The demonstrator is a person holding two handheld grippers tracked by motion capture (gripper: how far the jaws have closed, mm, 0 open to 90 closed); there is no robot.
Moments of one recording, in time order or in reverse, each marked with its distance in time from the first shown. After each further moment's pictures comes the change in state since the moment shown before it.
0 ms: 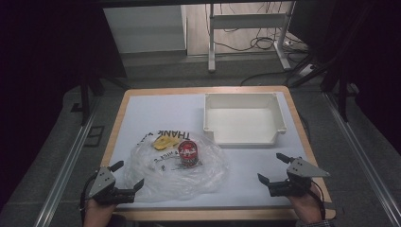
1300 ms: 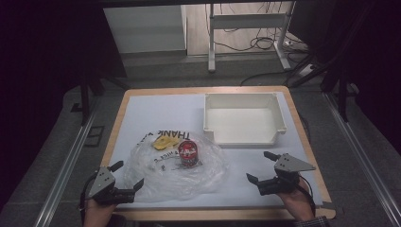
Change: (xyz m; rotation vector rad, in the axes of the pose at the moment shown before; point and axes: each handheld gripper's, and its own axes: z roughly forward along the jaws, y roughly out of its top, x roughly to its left) left arm 0.000 0.000 0.000 -0.001 0.003 -0.002; right arm 0.014 0.017 0.023 0.033 0.095 0.009
